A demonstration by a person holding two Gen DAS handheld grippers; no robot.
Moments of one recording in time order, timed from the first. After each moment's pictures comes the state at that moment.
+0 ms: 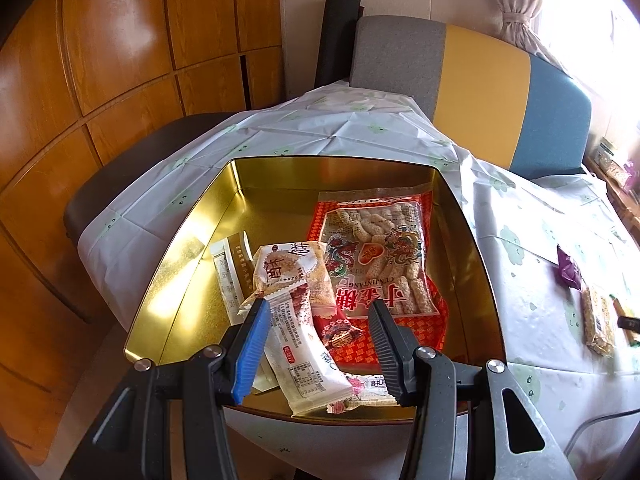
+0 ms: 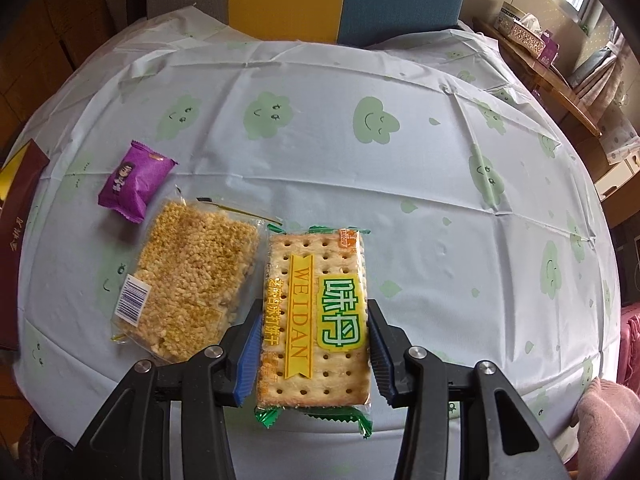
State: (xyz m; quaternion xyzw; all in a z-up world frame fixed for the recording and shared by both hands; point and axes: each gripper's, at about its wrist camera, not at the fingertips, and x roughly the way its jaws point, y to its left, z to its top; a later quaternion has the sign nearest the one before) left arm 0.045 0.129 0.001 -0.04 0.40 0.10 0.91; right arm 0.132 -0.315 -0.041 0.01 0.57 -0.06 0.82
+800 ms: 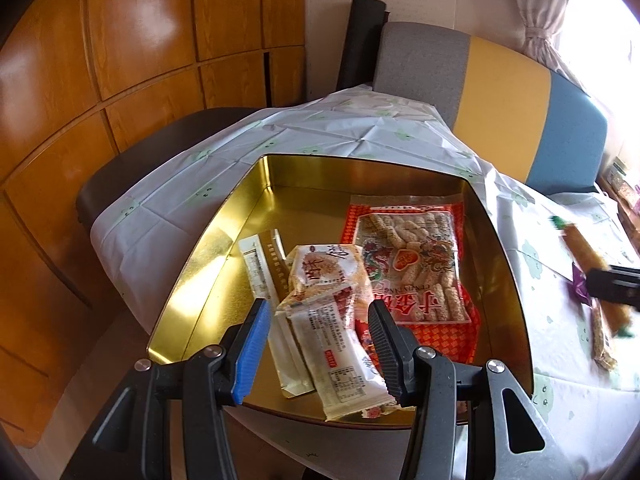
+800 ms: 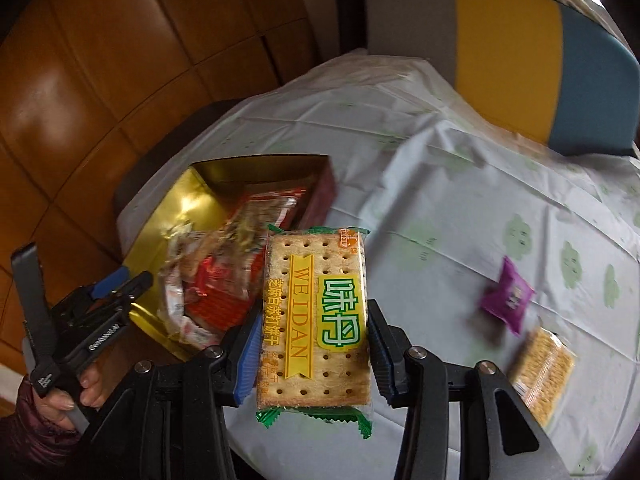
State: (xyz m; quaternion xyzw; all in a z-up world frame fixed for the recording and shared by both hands) left arm 0.041 0.159 -0.002 -0.06 0.40 0.13 0.91; right arm 0.130 -0.071 0.039 -0.01 0.48 0.26 0.84
